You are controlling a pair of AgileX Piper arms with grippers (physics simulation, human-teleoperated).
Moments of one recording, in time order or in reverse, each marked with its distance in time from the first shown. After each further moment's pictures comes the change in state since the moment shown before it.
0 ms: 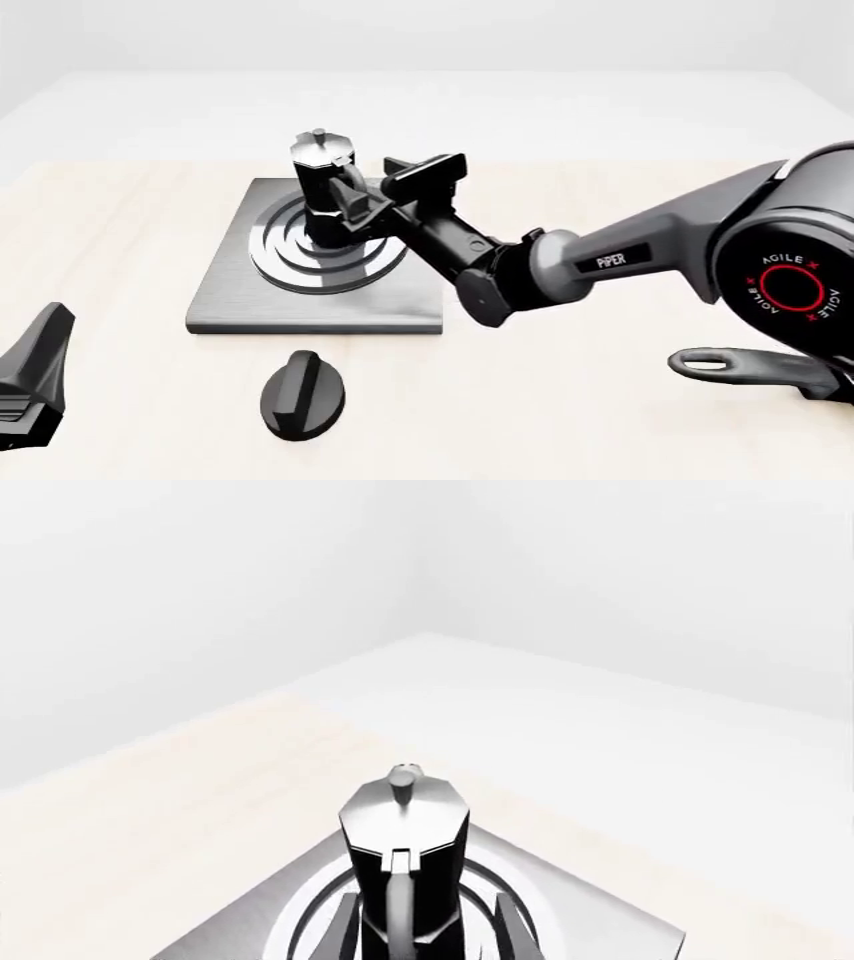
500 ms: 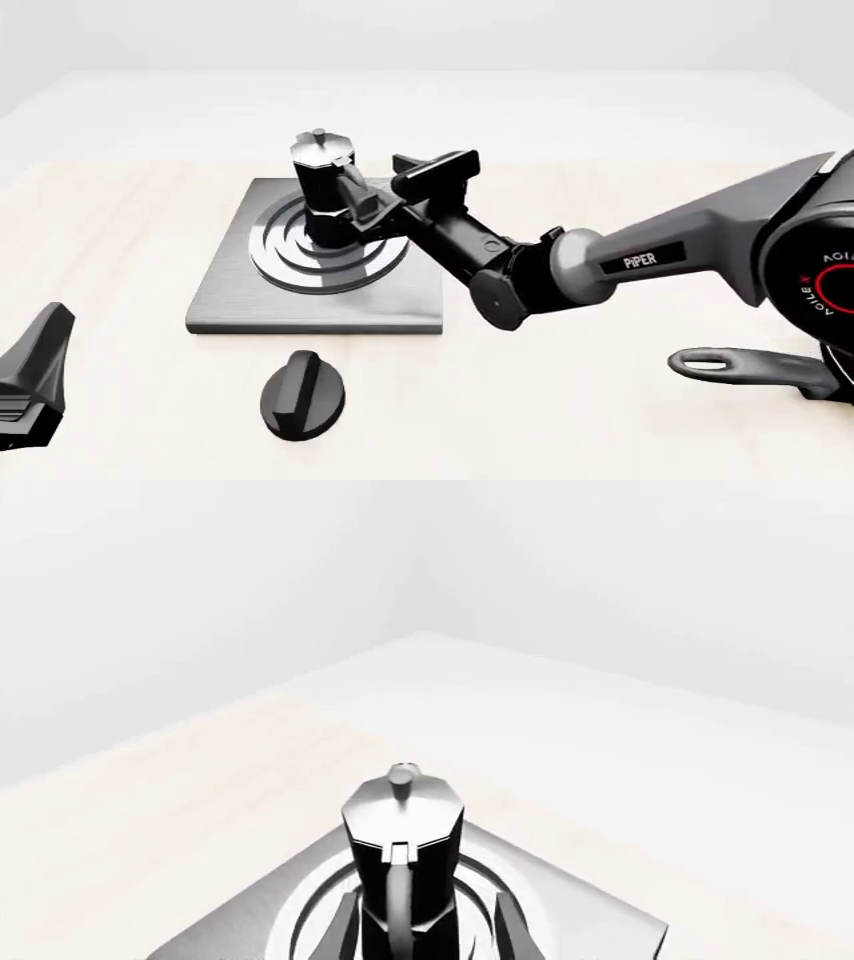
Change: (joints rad) left arm 0.000 0.000 0.000 0.000 0.000; right arm -0.003 -0.067 0.072 -0.004 -0.009
